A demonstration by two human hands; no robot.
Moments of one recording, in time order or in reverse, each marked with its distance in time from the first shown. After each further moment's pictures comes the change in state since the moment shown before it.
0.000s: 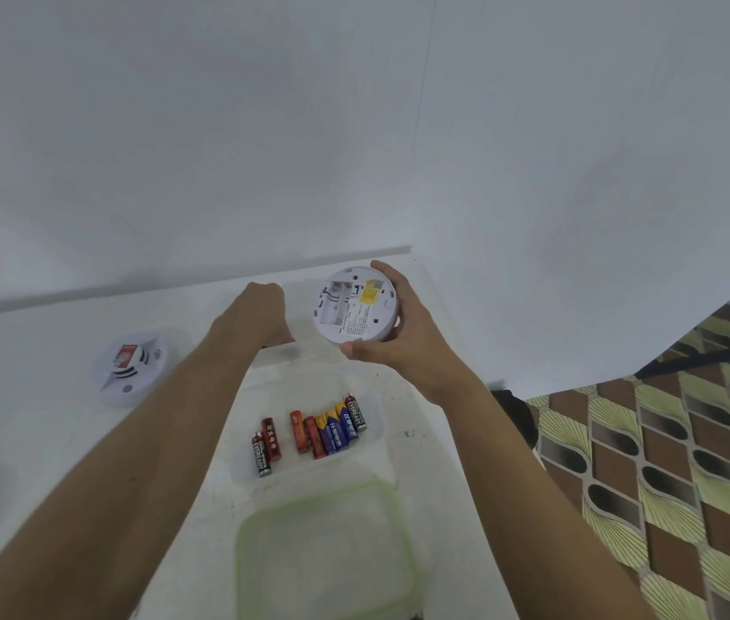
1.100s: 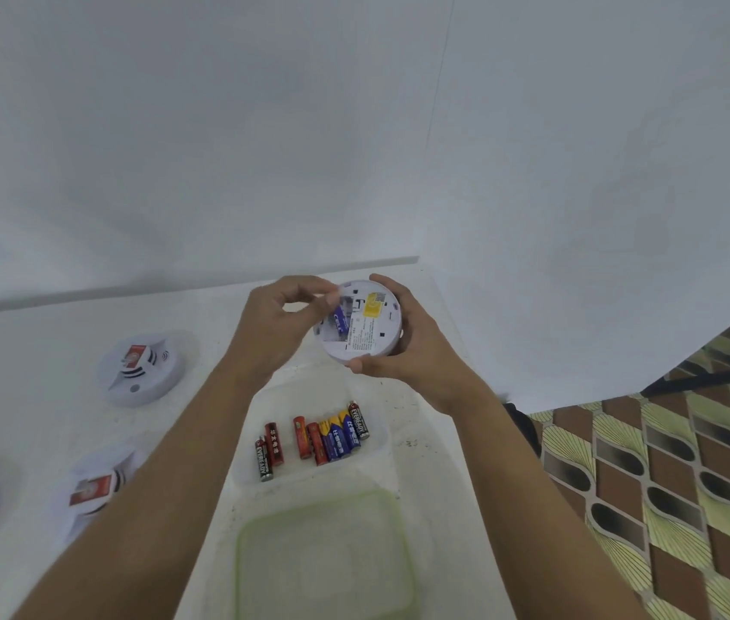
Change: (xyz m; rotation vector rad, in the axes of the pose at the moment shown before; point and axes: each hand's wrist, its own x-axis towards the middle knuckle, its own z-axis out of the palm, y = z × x) left_hand -0.051 0.009 0.012 -1.274 0.380 0.412; right_hand 0.003 0.003 -0.008 0.009 -0.106 -0.009
